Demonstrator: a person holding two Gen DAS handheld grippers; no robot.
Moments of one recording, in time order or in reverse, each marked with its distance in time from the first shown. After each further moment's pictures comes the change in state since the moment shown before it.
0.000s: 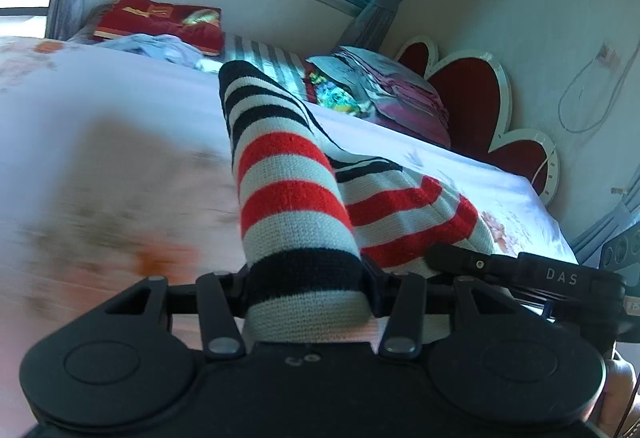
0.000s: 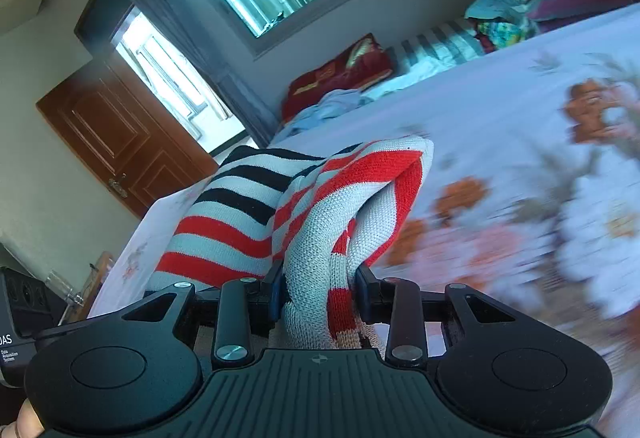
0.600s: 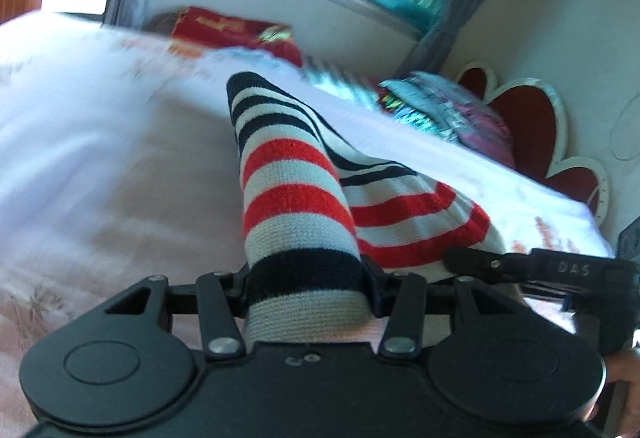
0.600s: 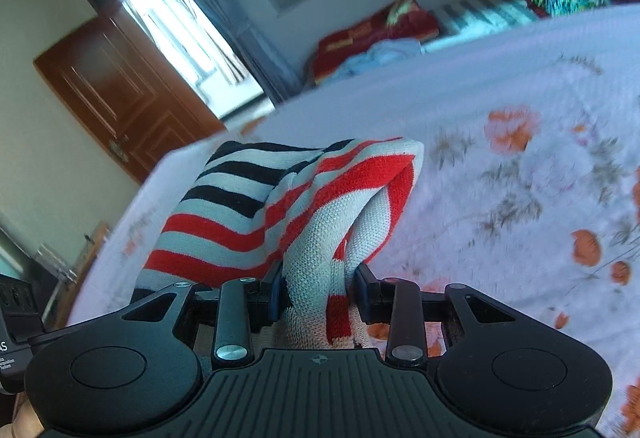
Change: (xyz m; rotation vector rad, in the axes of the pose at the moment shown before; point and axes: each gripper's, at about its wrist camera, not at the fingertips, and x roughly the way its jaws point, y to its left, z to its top) left arm -0.021 0.199 0.021 -0.036 -0.032 0.110; right arm 0.208 0.107 -0.043 -0.041 0.101 -0.011
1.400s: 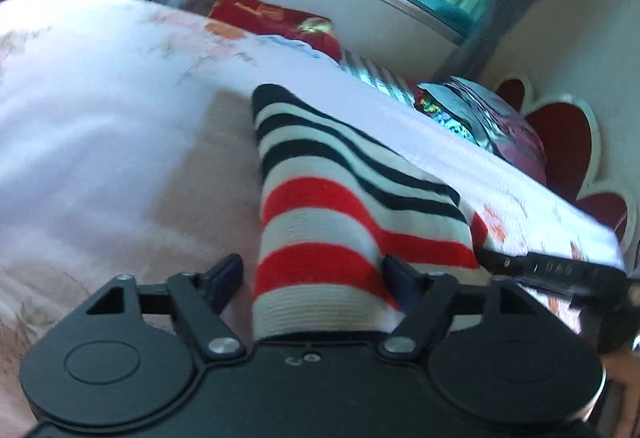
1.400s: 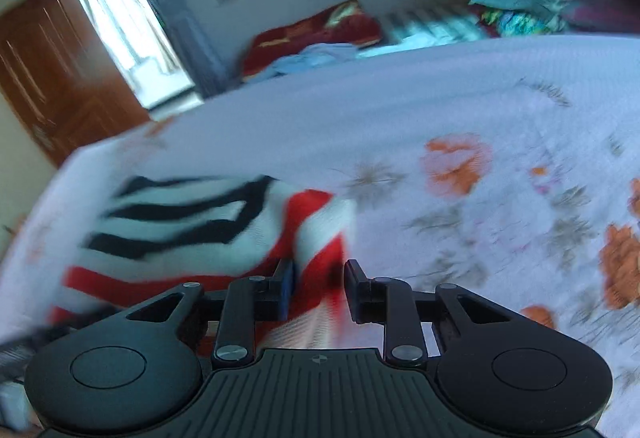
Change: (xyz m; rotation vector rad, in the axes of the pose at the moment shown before) left arm 0.033 0.018 0.016 -0.098 0.009 0.062; right arm 0.051 -0.034 0.030 -0.050 -0.011 -0.253
